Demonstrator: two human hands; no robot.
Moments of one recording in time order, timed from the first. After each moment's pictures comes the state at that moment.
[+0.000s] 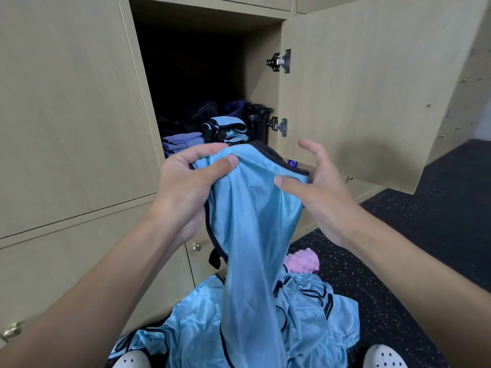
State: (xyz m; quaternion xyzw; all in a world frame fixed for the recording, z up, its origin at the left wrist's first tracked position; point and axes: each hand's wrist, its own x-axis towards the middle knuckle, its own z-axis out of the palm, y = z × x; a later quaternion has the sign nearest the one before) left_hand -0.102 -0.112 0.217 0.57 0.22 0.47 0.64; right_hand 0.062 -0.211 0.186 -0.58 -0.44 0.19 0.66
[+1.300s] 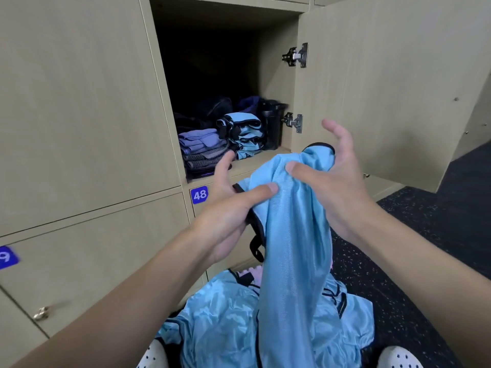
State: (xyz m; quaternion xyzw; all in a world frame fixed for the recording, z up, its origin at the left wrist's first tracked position) left_hand -0.096 -0.128 0.189 0.56 0.22 0.36 0.71; right_hand 0.047 -0.204 0.193 -0.53 -0.43 0.11 0.72
